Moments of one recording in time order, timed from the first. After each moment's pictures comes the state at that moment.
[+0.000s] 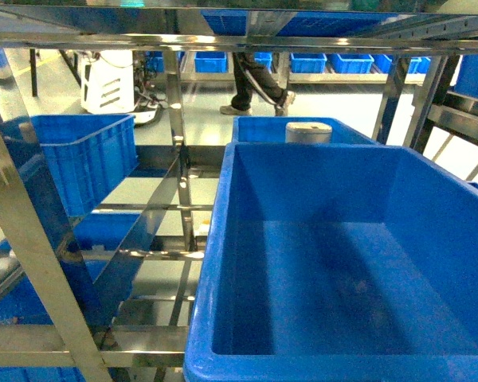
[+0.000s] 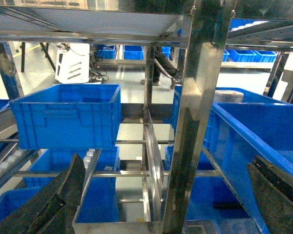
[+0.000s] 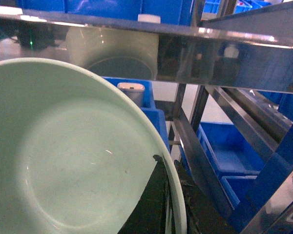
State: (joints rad) left arm 0.12 0.02 0.01 -0.01 0.14 -0.03; right arm -0.07 0.72 0.33 0.30 -0.08 -0.07
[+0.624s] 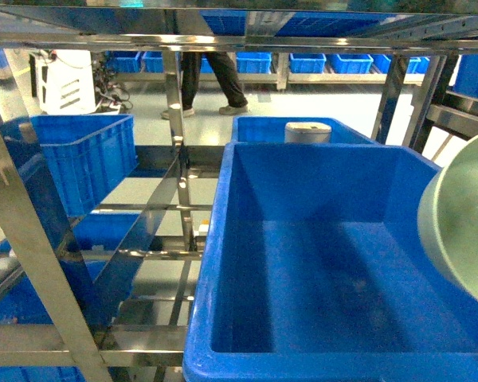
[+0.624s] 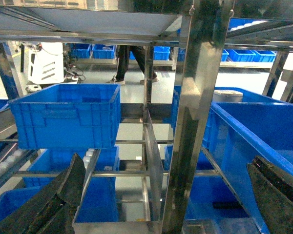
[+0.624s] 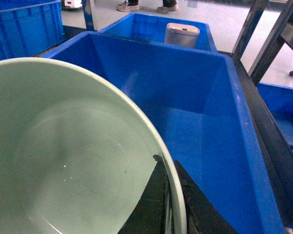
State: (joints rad) left arm 0.12 0.02 0.01 -0.01 0.14 -0.03; right arm 0.08 1.22 0.34 0.57 -0.11 -0.08
